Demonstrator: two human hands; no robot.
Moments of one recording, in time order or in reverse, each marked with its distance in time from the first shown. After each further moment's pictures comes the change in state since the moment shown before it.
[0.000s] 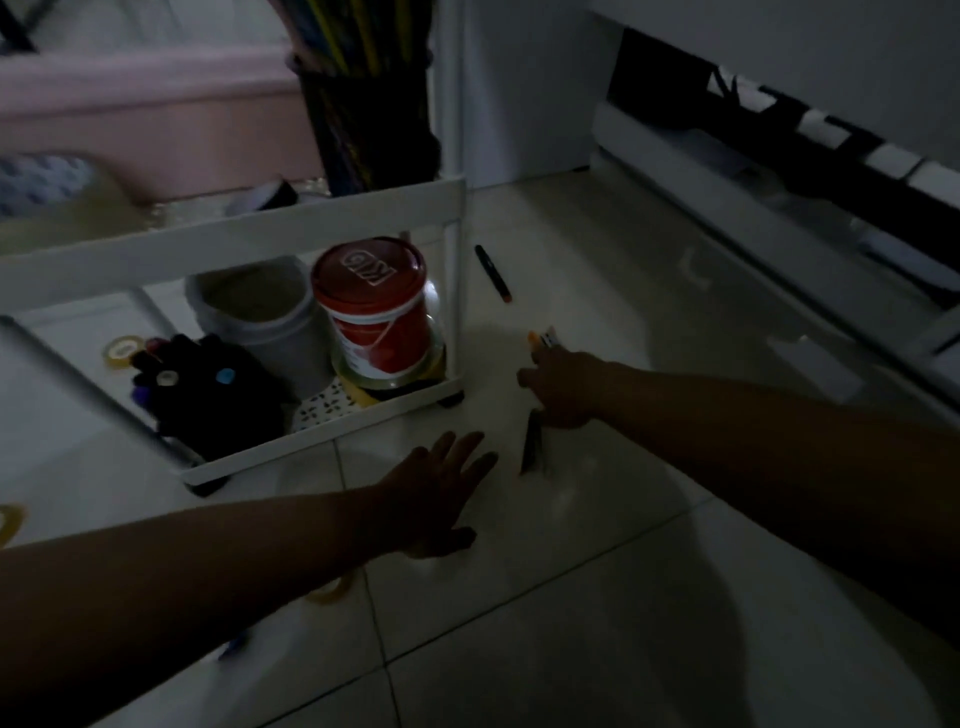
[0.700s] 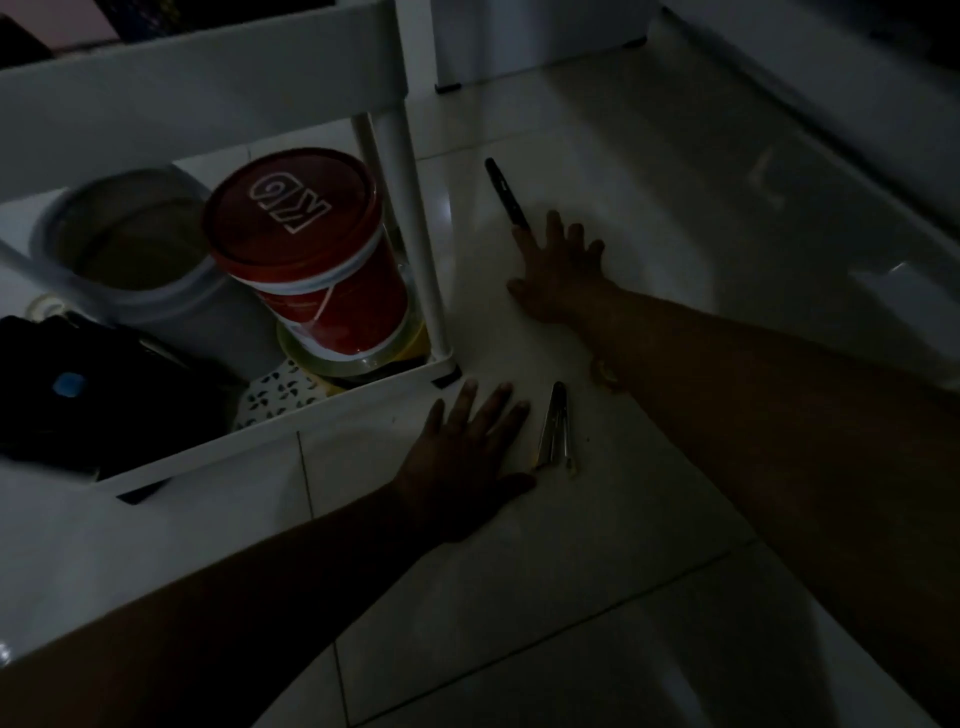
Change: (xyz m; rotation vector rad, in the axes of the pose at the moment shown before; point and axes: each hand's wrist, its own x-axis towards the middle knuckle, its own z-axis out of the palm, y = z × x) left_hand 0.089 -0.006 0.028 -0.173 0.054 -0.189; right_hand 0.150 0.039 0.003 0.381 0.277 0.264
